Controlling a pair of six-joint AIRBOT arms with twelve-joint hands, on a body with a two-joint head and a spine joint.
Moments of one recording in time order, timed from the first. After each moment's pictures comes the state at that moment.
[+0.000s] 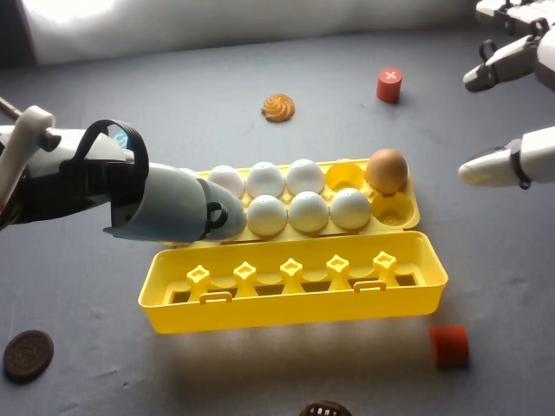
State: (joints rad) left arm -0.06 -0.79 0.44 0.73 1.30 -0.32; right arm -0.52 -0.84 0.89 0.60 0.64 -1.43
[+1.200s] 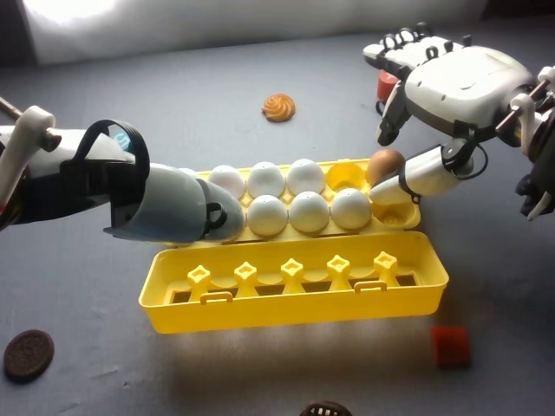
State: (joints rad) left arm -0.06 -0.79 0.43 0.72 1.30 -0.32; right arm -0.52 -1.24 1.26 0.50 0.60 -1.37
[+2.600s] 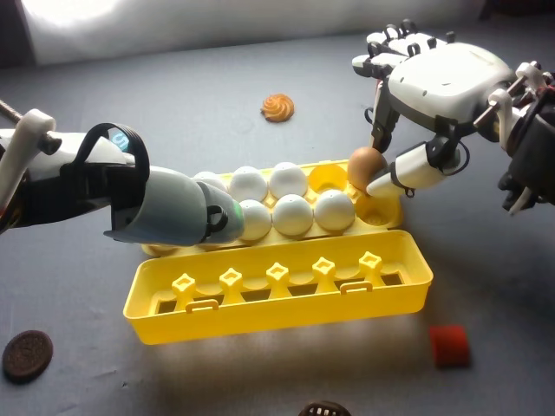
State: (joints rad) left arm -0.06 -0.79 0.43 0.72 1.30 -0.32; right arm -0.49 -1.29 1.30 0.50 0.58 -1.38
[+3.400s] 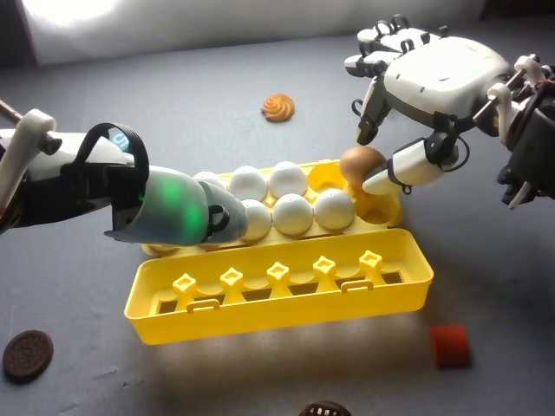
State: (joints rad) left arm -0.06 -0.79 0.43 0.72 1.31 -0.32; right arm -0.48 -1.29 1.30 0.48 0.57 -1.38
